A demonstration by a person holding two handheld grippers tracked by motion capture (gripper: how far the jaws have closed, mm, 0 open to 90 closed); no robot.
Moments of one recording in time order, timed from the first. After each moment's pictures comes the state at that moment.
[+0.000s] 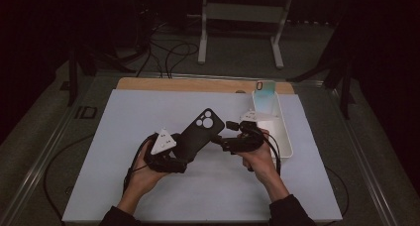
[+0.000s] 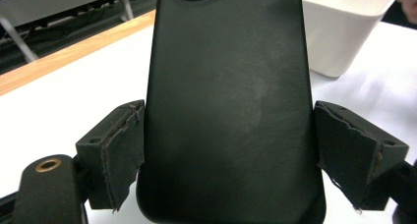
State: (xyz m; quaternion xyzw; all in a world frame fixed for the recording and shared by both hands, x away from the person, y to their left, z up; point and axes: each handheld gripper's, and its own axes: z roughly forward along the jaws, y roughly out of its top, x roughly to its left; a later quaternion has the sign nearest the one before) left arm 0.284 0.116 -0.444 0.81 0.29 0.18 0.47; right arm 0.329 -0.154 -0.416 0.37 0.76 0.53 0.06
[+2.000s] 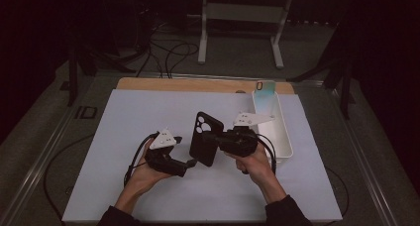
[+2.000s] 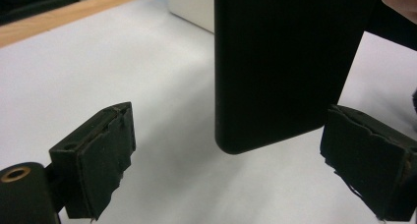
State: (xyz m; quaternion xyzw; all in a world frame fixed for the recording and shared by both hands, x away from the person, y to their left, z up) left arm 0.291 0.119 -0.446 0.83 0.29 0.10 0.48; right arm 0.310 -0.136 -0.394 0.26 0.77 0.58 0.02
